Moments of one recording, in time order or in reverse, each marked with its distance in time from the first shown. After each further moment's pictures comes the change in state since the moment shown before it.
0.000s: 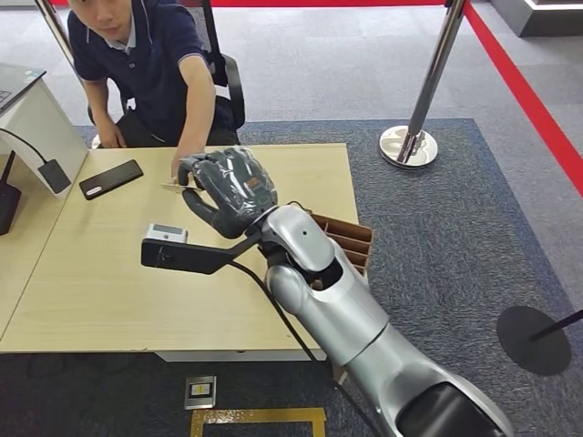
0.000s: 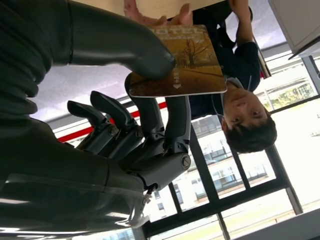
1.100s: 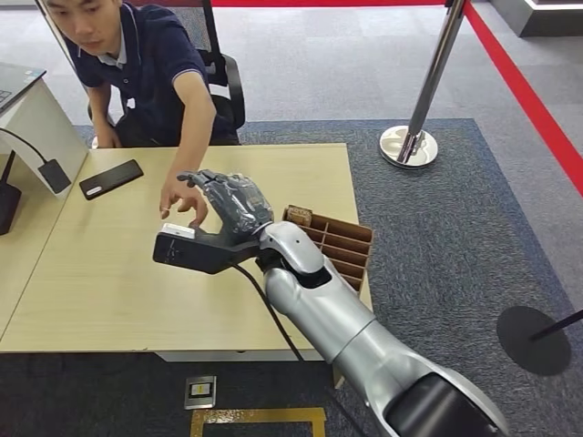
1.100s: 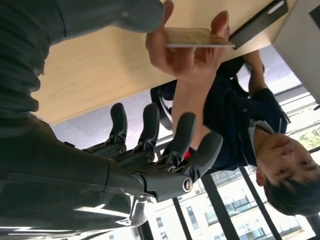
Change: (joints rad) left arm 0.000 -0.001 0.000 0.003 -0.006 0.009 0.016; right arm -0.013 0.020 0.011 0.249 -0.199 -0.047 -0.020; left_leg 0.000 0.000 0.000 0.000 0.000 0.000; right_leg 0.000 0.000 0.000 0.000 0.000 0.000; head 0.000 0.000
